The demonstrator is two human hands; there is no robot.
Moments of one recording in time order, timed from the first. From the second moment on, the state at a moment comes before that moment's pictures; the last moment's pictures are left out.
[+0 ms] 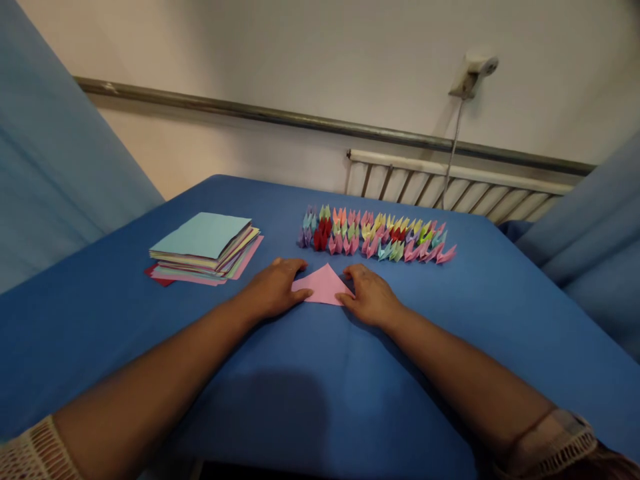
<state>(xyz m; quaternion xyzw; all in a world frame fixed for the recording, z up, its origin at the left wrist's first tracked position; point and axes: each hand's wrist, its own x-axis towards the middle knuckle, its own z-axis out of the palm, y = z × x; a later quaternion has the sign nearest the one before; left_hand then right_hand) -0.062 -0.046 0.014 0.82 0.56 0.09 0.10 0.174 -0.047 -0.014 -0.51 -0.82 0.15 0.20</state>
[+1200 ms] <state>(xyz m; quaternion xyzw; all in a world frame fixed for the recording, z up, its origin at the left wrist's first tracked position) -0.051 -0.047 0.019 0.74 0.49 0.25 0.38 0.169 -0.038 -0.026 -0.39 -0.71 0.40 0.43</state>
